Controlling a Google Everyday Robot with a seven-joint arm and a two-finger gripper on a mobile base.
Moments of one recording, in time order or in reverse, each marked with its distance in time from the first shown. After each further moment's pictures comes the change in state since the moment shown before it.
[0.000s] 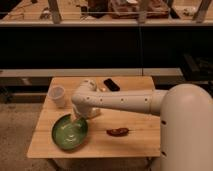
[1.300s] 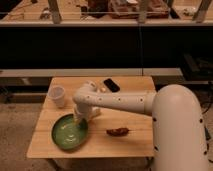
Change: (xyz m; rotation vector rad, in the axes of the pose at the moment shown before) arm -0.001 0.009 0.022 0.035 -0.060 0.039
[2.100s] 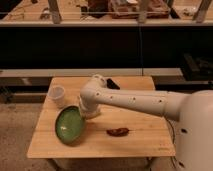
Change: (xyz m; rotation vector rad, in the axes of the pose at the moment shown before) arm -0.006 0.017 -0.087 0.021 0.151 0.038
